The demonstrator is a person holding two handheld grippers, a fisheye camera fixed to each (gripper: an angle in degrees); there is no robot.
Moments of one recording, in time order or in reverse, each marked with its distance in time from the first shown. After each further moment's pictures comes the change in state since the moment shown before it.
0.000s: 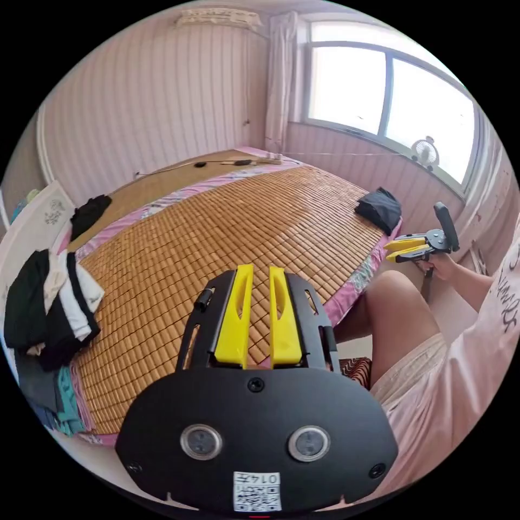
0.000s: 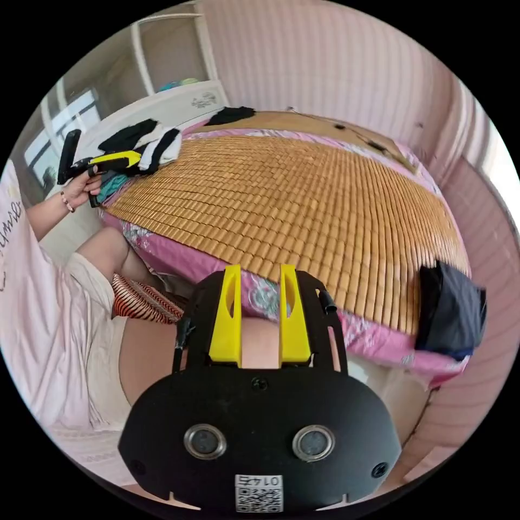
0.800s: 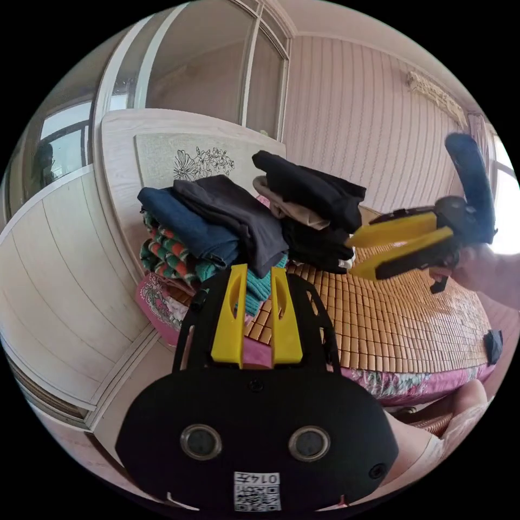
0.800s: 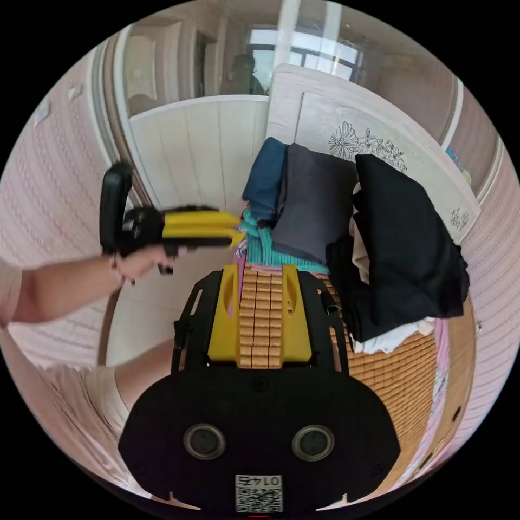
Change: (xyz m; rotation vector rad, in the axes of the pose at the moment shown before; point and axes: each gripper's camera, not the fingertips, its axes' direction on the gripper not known) left arm -0.369 0.201 -0.417 0.239 -0.673 -0.770; right arm -0.698 -0.230 0.364 -0.019 -0.504 -0.873
